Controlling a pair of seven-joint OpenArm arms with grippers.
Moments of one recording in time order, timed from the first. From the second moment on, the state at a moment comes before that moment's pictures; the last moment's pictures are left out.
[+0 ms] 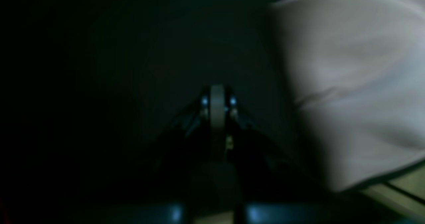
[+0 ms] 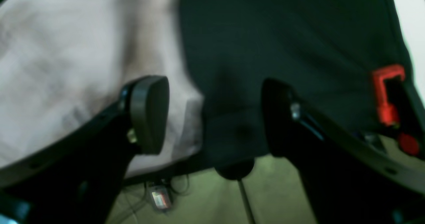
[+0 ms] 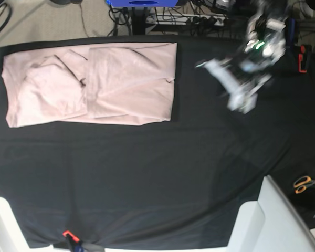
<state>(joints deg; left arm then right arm) 28.1 -20.2 -0.5 103.7 -15.3 -2.8 34.7 -8.0 16.1 55.1 73.4 15.0 40.0 -49.0</state>
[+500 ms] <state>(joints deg) 40.2 -17.8 -13.8 100.6 -15.6 -3.1 27.3 -0.2 33.4 46.1 36.1 43.9 39.8 -60.6</state>
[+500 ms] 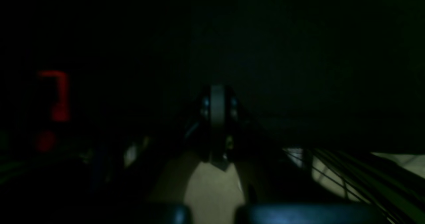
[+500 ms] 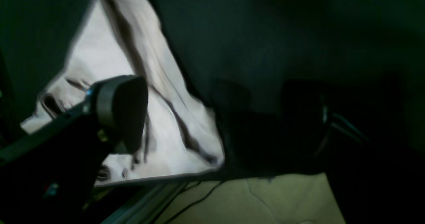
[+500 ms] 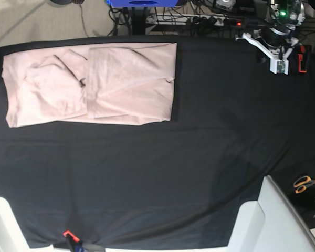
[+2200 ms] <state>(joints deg) 36.4 -17.7 -8.7 95.4 -15.2 -3.0 27.3 1.3 23.1 29.1 53.5 34.2 40.2 -64.2</state>
